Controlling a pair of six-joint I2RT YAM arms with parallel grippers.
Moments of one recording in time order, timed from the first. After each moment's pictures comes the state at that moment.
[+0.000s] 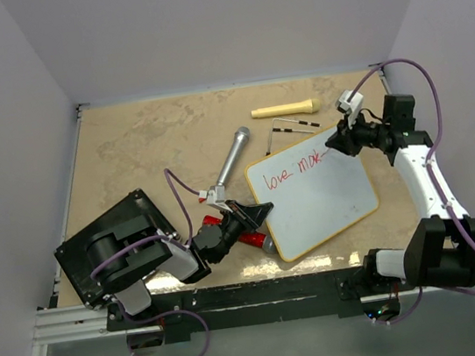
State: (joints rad) left arm -1.12 1.72 0.35 1.41 -0.36 -0.89; right arm -0.16 1.26 1.01 -0.48 -0.85 -0.60
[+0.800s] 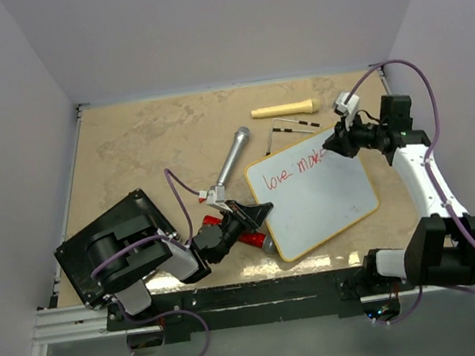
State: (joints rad) left arm -1.12 1.72 0.35 1.41 -0.36 -0.89; right arm -0.14 1.27 1.01 -0.48 -0.86 -0.60
